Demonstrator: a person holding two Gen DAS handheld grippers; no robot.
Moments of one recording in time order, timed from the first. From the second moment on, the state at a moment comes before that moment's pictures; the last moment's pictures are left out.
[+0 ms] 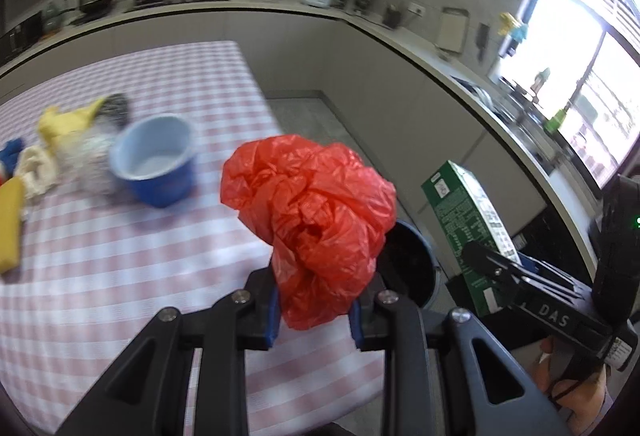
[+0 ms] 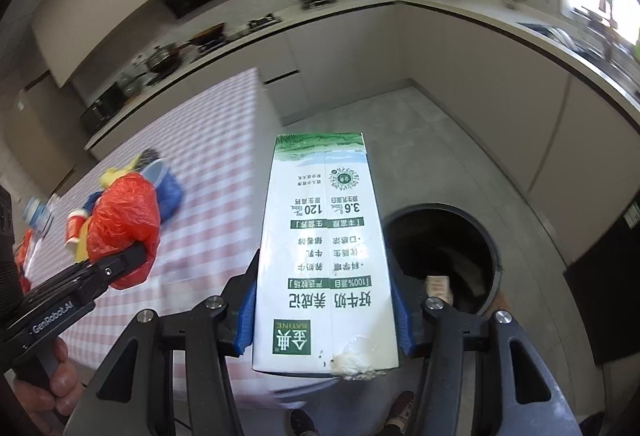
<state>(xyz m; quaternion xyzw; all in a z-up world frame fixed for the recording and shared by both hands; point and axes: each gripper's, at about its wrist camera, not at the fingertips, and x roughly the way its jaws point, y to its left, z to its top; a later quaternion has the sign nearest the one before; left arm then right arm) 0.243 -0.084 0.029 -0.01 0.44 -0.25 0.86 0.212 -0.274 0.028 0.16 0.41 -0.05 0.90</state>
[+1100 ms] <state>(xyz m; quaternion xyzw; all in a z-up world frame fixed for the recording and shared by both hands) 0.288 -0.280 -0.138 0.01 0.59 -0.17 0.79 0.278 -0.446 -0.136 0.17 0.55 -0.02 0.82</state>
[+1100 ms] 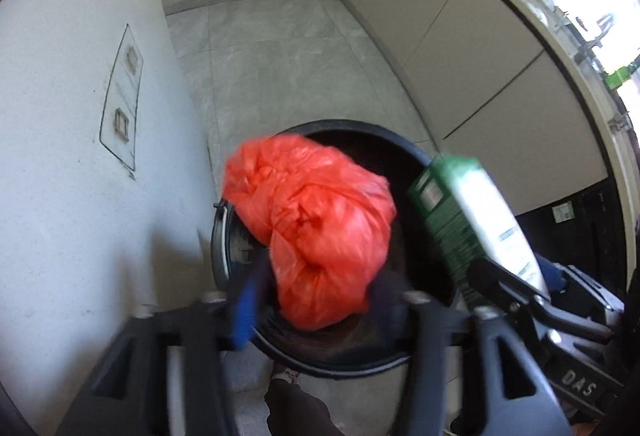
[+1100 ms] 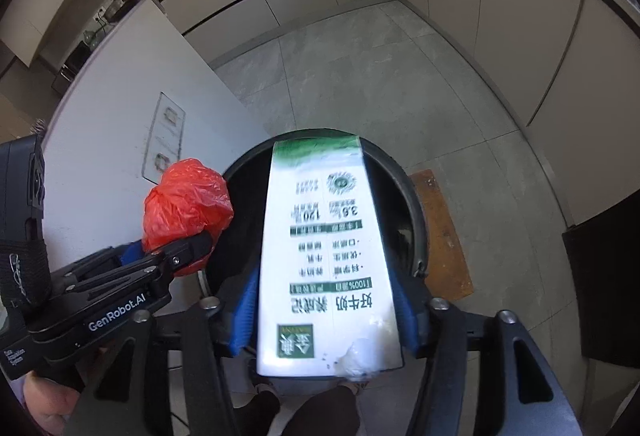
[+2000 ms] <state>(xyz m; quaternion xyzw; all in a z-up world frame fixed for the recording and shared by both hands) 0.246 -0.219 0.017 -0.04 0.51 -0.17 0.84 0.256 -0.423 -0.010 0.18 0.49 -0.01 0.85</state>
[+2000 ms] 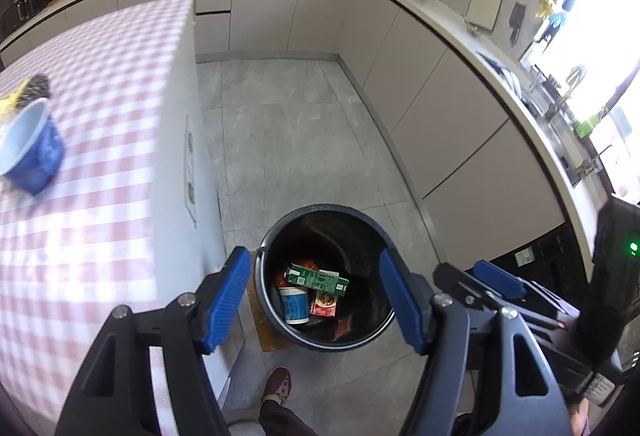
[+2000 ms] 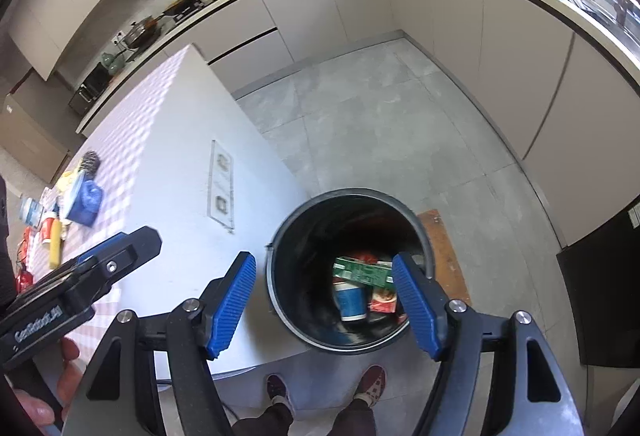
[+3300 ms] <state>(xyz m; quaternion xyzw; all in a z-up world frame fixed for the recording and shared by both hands) 0.282 0.147 0.019 -0.09 0.45 0.01 0.89 0.326 -0.083 0.043 0.08 0.44 0.10 0.89</state>
